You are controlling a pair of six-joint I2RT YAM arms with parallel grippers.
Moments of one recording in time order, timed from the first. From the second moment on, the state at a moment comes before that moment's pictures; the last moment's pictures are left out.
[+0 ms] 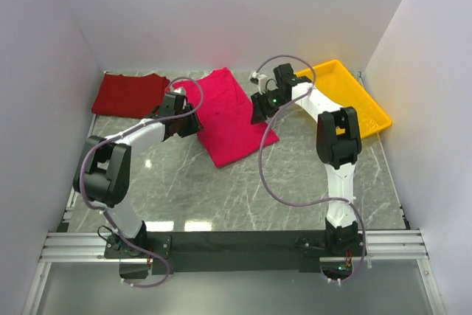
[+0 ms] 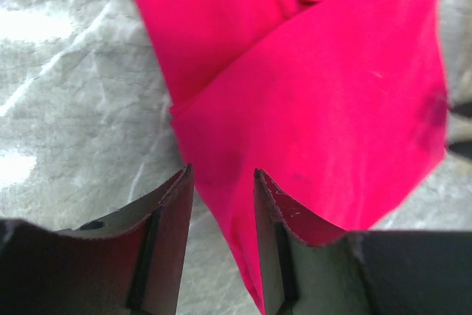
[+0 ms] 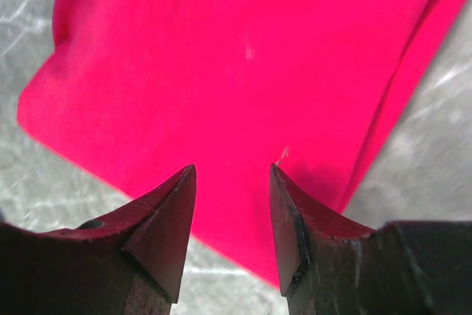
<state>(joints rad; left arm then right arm) -0.31 1.69 1.06 -0.15 0.10 -0.64 0.28 2.21 1.82 -0.71 -0.67 -0.29</state>
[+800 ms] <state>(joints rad) -0.31 1.85 1.15 -0.22 0.03 -0.70 0.22 1.97 1.54 -0.70 -0.73 -0.30</state>
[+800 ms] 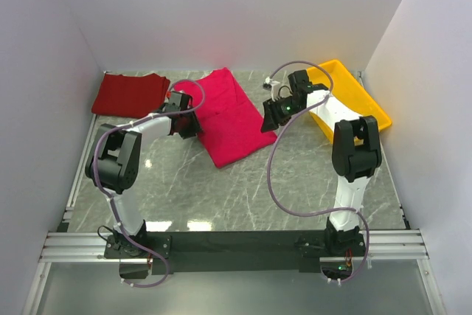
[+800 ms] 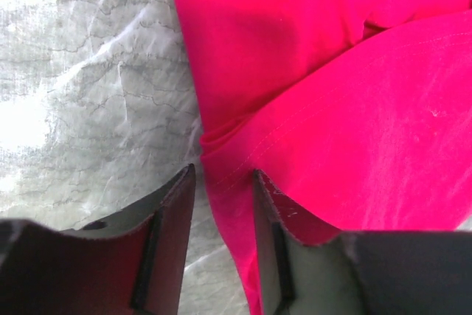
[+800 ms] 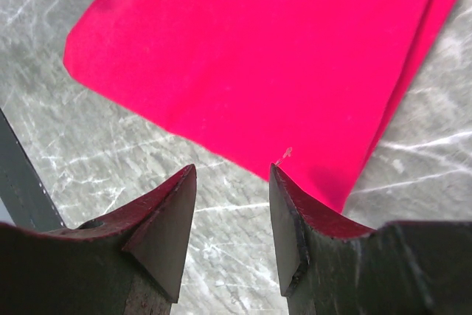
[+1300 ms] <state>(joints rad) -0.29 1.89 1.20 -0.21 0.05 -0.69 0.21 1.89 1.44 -0.70 -0.74 -0.32</state>
